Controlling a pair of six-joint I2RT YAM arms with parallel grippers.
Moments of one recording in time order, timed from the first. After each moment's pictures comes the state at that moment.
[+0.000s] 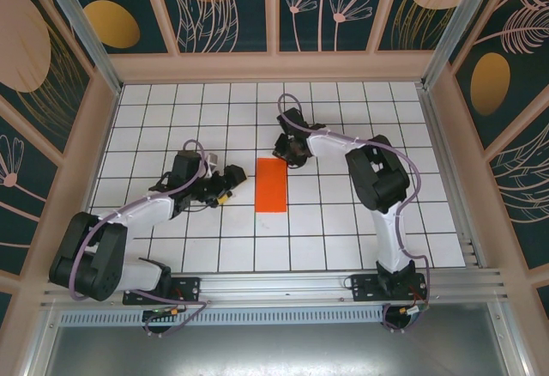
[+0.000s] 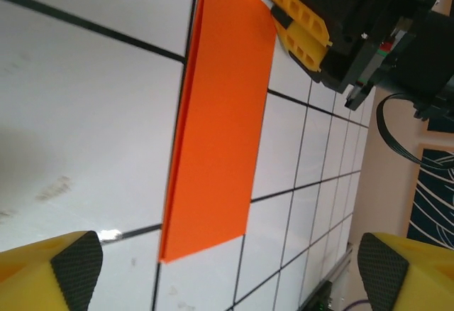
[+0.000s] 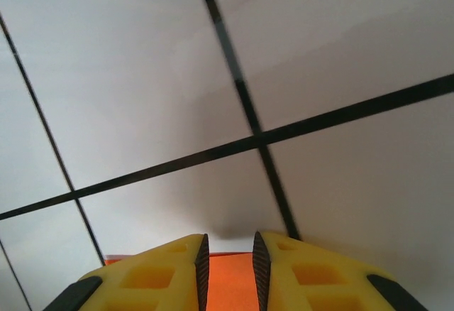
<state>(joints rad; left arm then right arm) -0.36 1.35 0.54 0.05 0.60 -0.96 0.60 2.11 1.46 -0.41 -0.09 0.99</state>
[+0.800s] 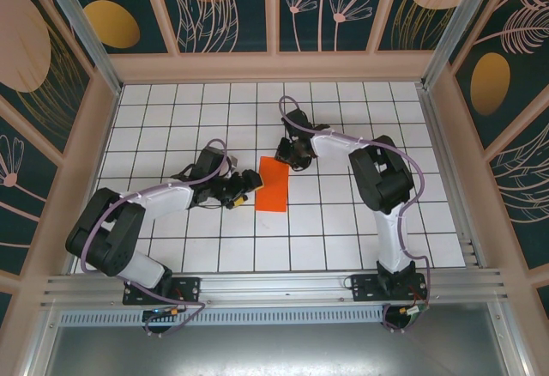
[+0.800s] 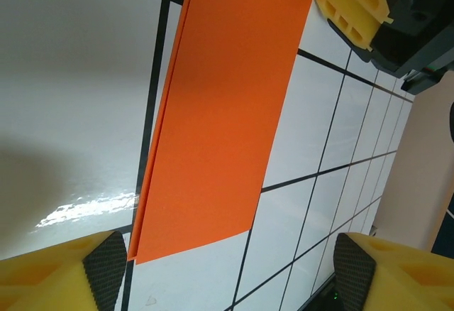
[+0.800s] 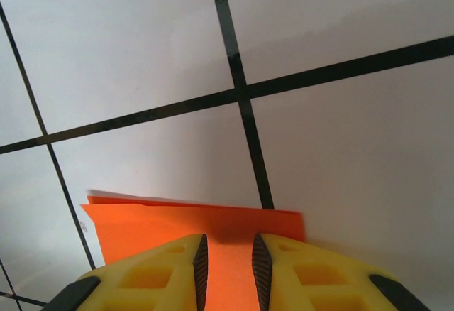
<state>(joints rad) -0.50 1.52 0.68 -0.04 0.54 -1.00 0.58 2.10 1.43 -0.44 -0.18 0.85</state>
